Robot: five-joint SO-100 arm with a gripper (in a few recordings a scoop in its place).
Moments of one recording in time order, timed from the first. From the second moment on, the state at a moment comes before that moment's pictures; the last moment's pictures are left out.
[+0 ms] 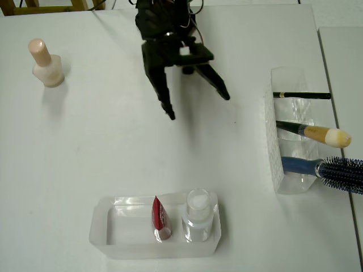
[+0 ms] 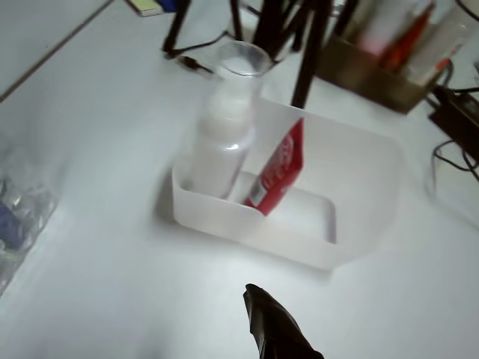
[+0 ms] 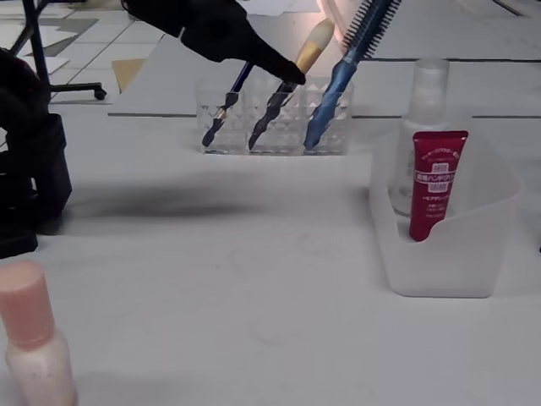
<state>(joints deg) -8.8 128.1 125.7 29.2 -103.0</state>
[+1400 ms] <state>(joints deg) -38.2 81.0 91.9 15.8 -102.8</state>
